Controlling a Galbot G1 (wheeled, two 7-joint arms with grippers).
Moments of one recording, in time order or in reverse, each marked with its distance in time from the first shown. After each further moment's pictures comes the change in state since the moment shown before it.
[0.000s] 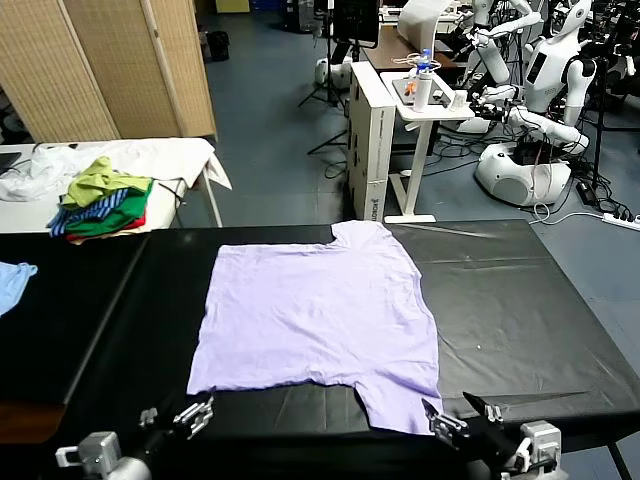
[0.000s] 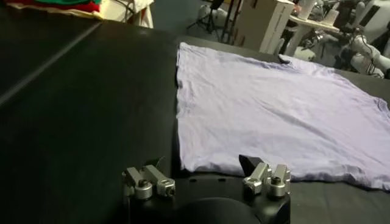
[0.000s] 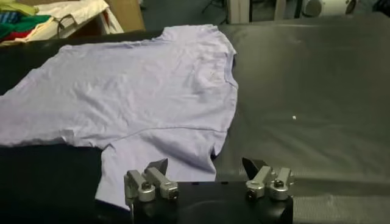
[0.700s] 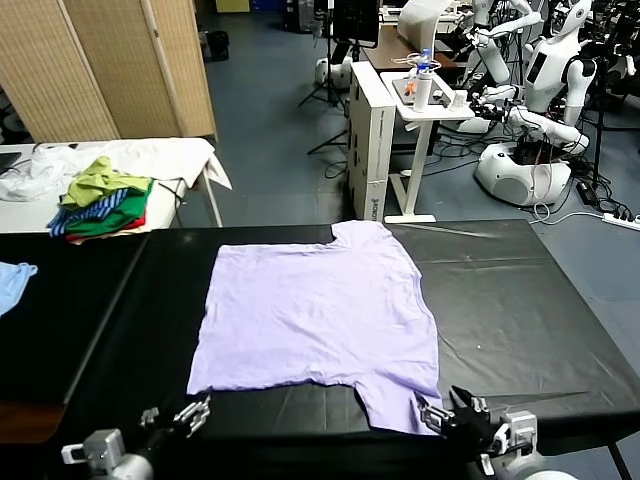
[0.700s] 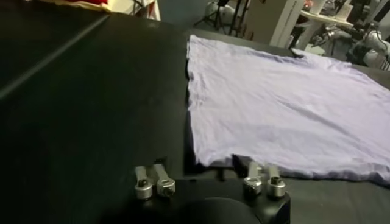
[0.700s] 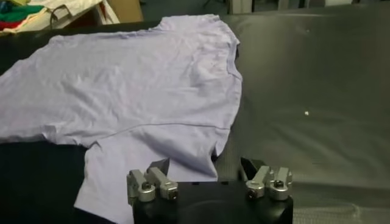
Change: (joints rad) left arm -0.015 -0.018 0.011 0.043 0.011 -0.002 -0.022; right arm 0.025 0.010 -0.025 -0.040 -0.011 0.003 -0.023
